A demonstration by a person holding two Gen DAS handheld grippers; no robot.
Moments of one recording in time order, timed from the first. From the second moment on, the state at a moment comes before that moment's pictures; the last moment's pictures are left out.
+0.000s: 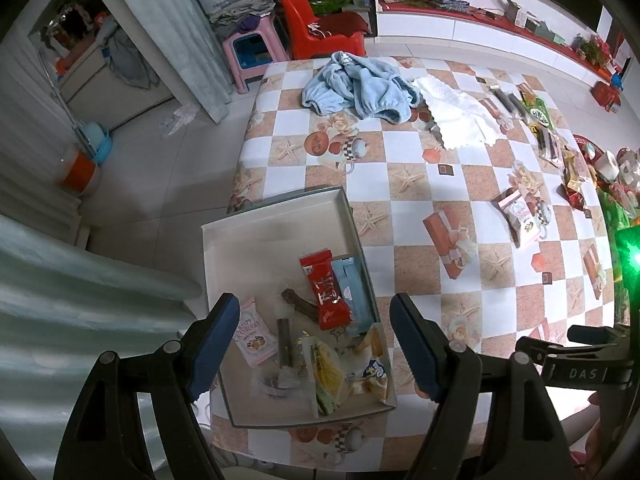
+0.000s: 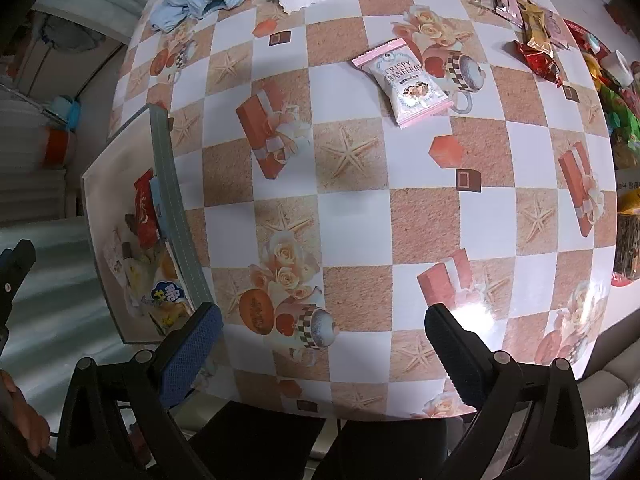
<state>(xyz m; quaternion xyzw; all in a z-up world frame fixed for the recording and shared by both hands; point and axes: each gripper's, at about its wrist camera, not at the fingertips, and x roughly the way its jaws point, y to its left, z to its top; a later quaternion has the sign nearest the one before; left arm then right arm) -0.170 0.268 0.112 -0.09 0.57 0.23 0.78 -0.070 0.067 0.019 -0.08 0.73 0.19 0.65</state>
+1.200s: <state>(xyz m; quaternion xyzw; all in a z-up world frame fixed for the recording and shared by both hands) -0.159 0.247 0.103 -0.08 0.59 0.22 0.77 -0.065 0.061 0.095 -0.15 0.58 0.18 0.78</state>
